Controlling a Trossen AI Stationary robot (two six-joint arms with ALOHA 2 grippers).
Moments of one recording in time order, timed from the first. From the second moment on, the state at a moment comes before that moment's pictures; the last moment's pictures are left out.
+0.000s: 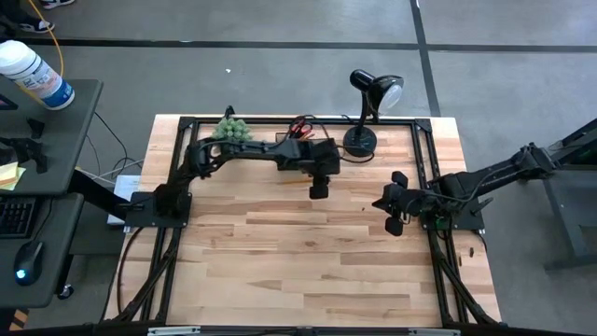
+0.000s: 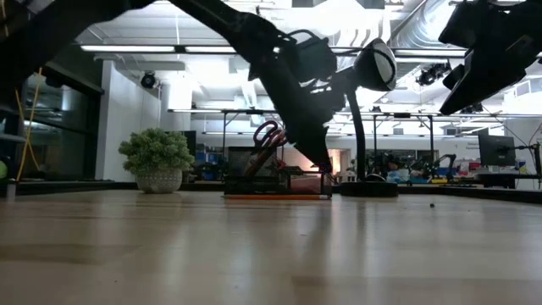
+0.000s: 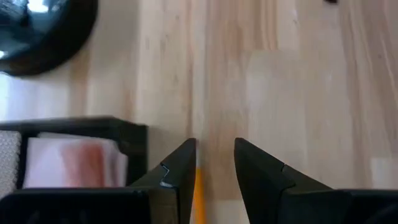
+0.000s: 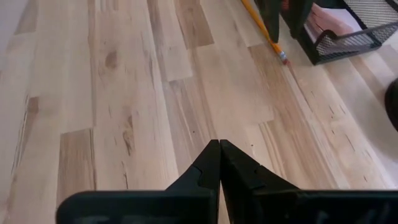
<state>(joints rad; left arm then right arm) 0.33 2.23 1.76 -0.55 0.04 0.25 0.30 0.76 0.51 -0.57 0.34 0.44</state>
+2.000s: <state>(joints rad) 0.39 1.82 1.09 -0.54 -0.03 0.20 0.30 0.76 0.51 -0.56 0.41 0.46</state>
